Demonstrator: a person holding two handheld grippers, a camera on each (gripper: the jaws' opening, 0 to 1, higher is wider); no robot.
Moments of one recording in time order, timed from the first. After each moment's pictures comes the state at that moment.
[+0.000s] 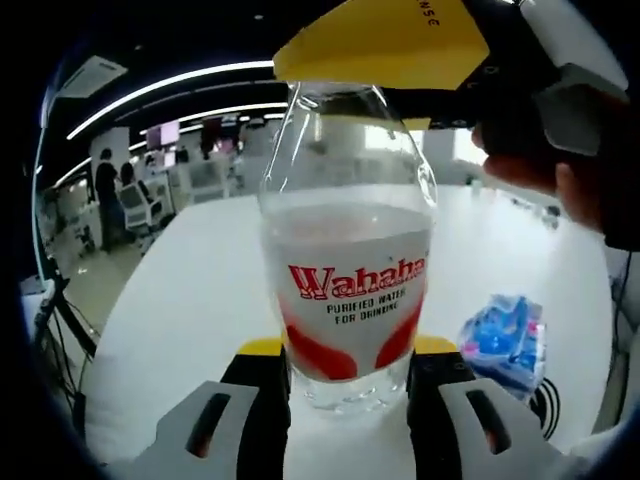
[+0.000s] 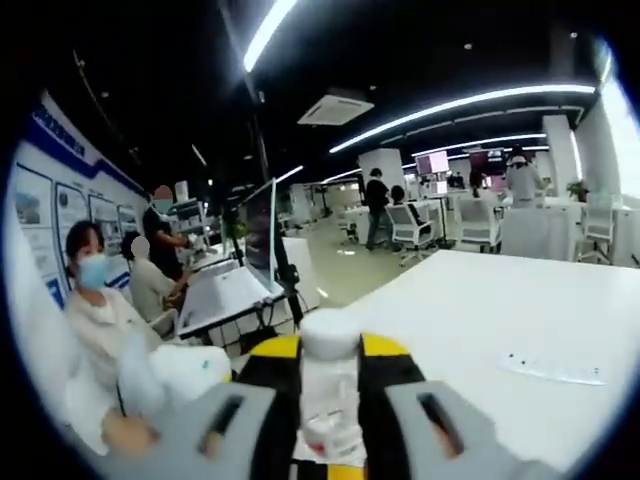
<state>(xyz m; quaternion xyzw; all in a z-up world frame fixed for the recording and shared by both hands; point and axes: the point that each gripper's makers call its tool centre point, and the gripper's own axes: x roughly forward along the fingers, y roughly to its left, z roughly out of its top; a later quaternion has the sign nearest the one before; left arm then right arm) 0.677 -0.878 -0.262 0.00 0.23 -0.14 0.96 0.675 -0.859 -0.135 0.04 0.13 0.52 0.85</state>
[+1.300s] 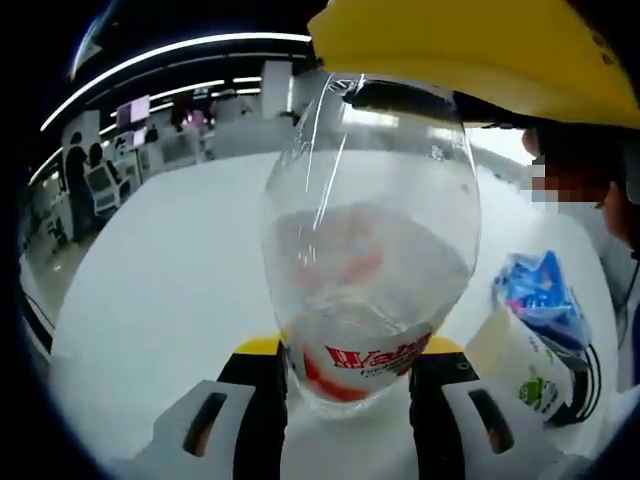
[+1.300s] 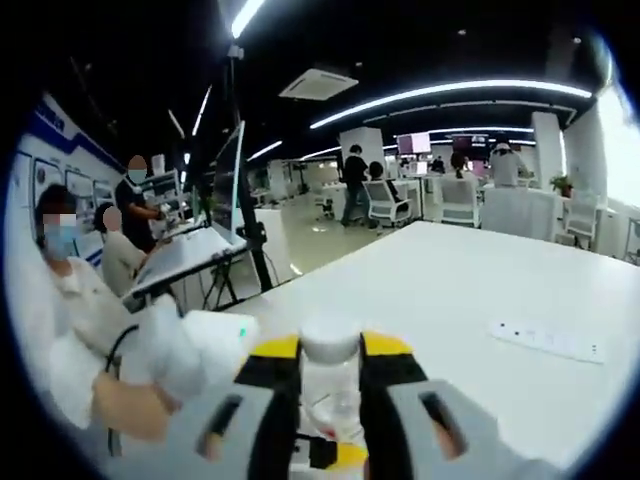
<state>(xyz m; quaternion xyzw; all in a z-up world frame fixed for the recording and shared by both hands) 0.708 -0.871 -0.339 0.00 0.28 -0.21 0.94 0.691 -0.852 -0.215 -0.01 0.16 0.47 0.87</state>
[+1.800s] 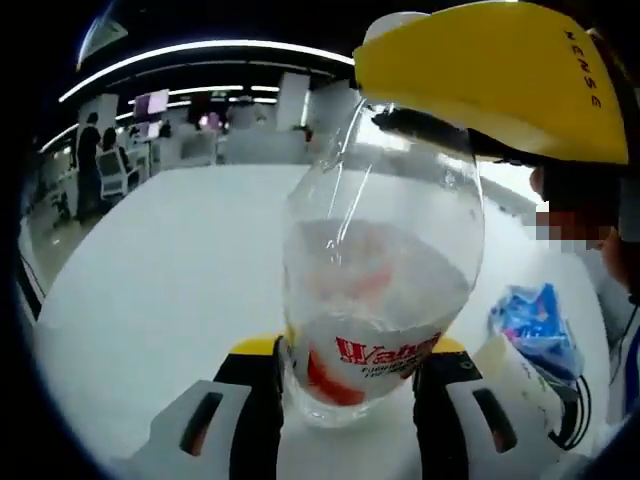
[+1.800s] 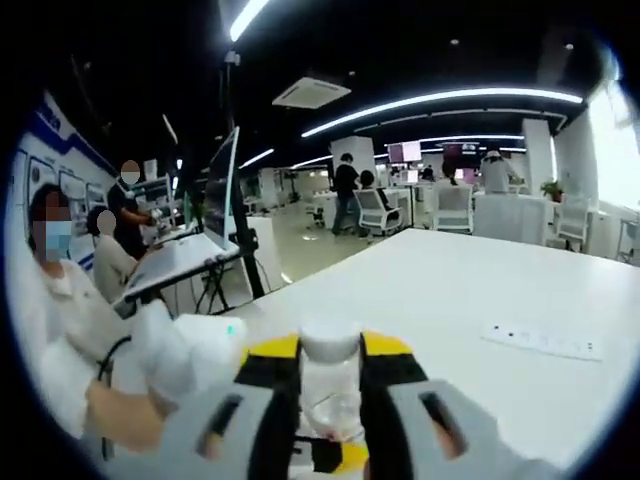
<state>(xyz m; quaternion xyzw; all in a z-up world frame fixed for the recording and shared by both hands) 0.713 -0.873 -0.329 -0.07 0.24 -0.19 0.95 0.695 -0.853 -0.215 -0.01 0.15 0.45 0.88</state>
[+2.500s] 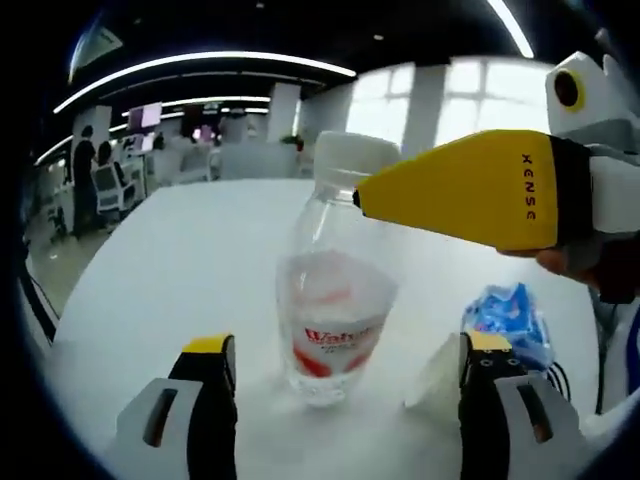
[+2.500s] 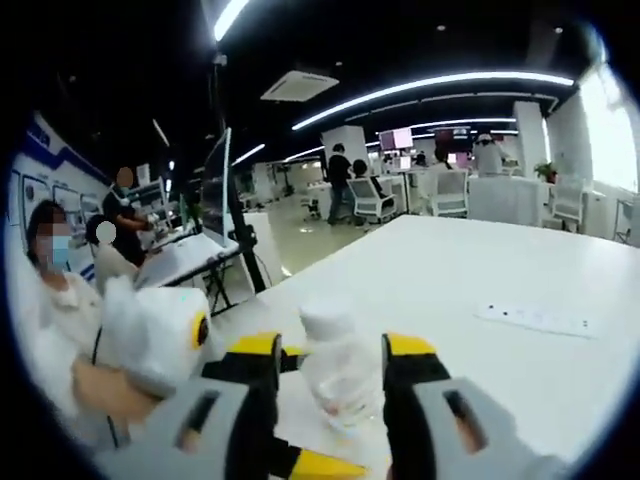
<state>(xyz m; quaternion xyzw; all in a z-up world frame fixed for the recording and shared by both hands) 0.678 -0.871 -0.299 -0.04 0.23 -0.21 0.95 0.682 -0.874 -0.213 0.01 0.18 0.44 0.88</state>
